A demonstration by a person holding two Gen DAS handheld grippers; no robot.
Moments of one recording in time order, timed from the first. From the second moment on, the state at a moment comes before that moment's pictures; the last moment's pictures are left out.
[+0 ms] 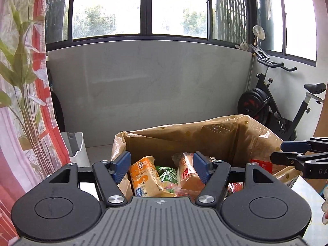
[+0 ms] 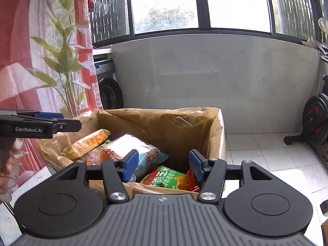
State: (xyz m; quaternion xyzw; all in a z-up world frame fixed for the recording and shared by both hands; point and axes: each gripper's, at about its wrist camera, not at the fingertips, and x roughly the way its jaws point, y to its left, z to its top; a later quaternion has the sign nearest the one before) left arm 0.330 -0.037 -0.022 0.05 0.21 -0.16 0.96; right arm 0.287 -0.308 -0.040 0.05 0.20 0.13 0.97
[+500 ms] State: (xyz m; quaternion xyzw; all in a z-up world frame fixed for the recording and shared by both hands) left arm 0.238 0.037 -0.049 -0.05 0.18 -0.12 0.98; right arm 0.228 -0.388 -0.110 0.05 0.21 0.09 0.97
